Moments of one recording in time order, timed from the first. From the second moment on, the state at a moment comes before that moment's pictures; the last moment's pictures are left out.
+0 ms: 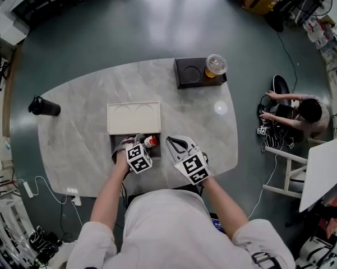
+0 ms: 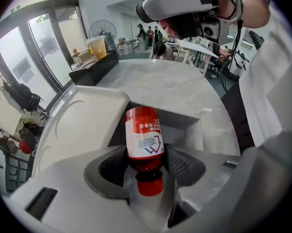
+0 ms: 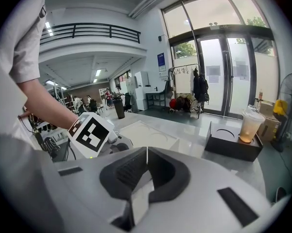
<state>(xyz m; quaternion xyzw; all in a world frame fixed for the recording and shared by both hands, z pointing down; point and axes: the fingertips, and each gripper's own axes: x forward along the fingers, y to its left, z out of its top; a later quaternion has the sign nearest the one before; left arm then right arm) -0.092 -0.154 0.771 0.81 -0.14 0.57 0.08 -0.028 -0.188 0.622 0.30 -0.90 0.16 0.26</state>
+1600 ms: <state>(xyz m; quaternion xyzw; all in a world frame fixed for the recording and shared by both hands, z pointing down) -0.111 -0.146 0.737 0.82 -0.19 0.54 0.07 -0.041 -0.179 0.616 0.31 -0.90 0.16 0.26</state>
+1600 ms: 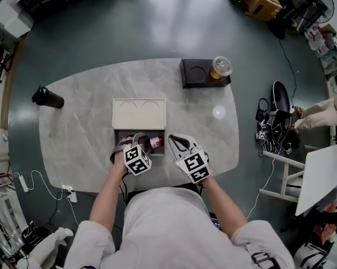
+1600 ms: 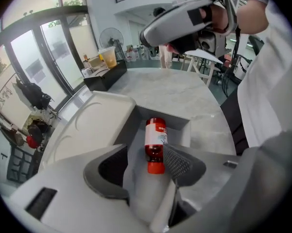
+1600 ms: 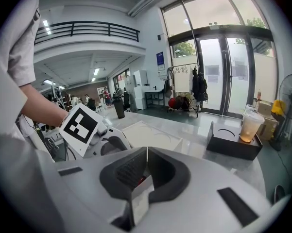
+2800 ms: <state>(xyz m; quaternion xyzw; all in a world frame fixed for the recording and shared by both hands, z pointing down) -0.191 -0.131 0.587 0.79 -0.54 0.16 0.24 -0.101 -0.154 0.569 0.35 -0.90 0.14 0.22</state>
